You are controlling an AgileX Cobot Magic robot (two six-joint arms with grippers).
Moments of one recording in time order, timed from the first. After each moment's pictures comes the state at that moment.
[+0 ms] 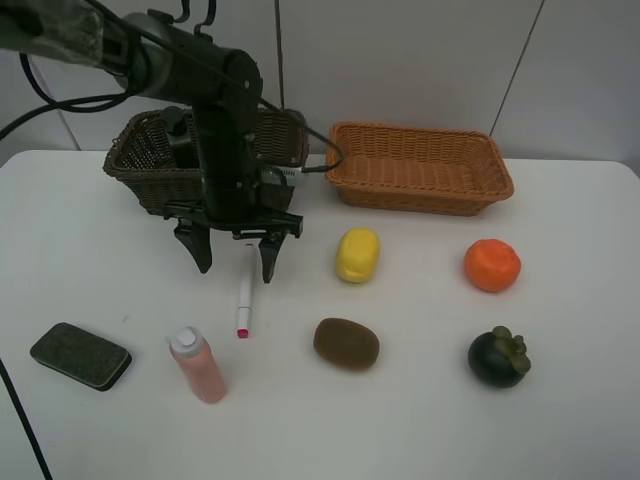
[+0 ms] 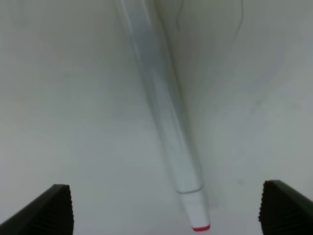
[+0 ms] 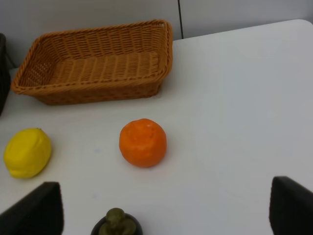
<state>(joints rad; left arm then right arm) -0.54 2.22 -1.56 -0.08 1.11 -0.31 -0.03 0.00 -0.52 0.01 1.06 0.10</state>
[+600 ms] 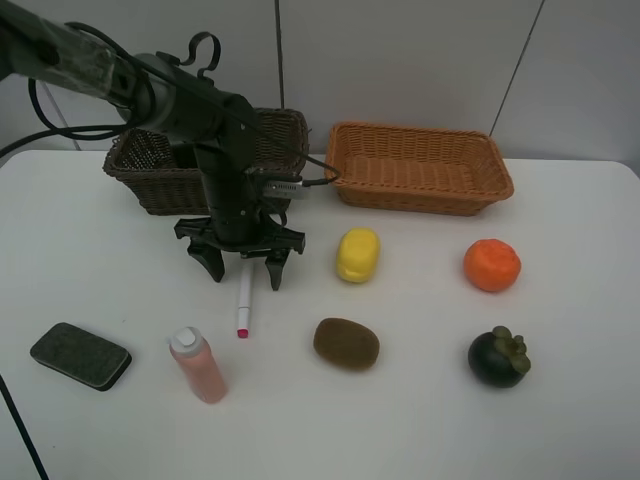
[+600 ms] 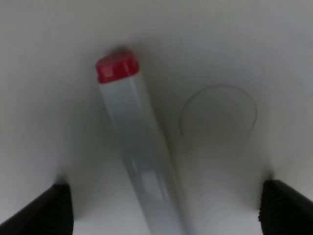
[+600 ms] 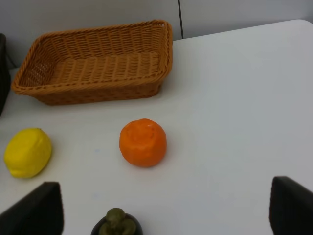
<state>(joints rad) -0.54 2.23 -1.45 -0.07 0.83 -0.30 -0.03 0.00 -0.52 0.01 1.06 0.10</state>
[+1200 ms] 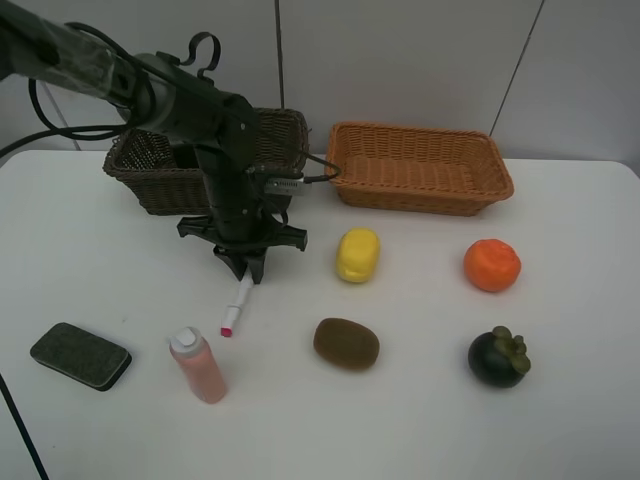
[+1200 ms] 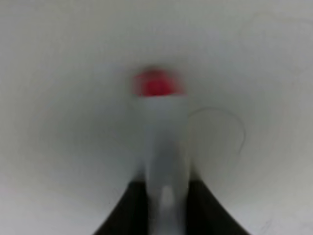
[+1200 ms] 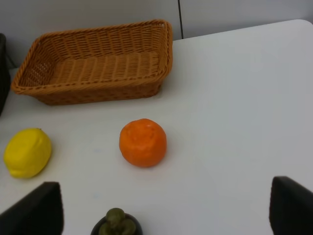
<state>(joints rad) -0.54 2.23 -1.45 -0.07 0.80 -0.30 -0.03 0.00 -0.52 0.01 1.06 0.10</state>
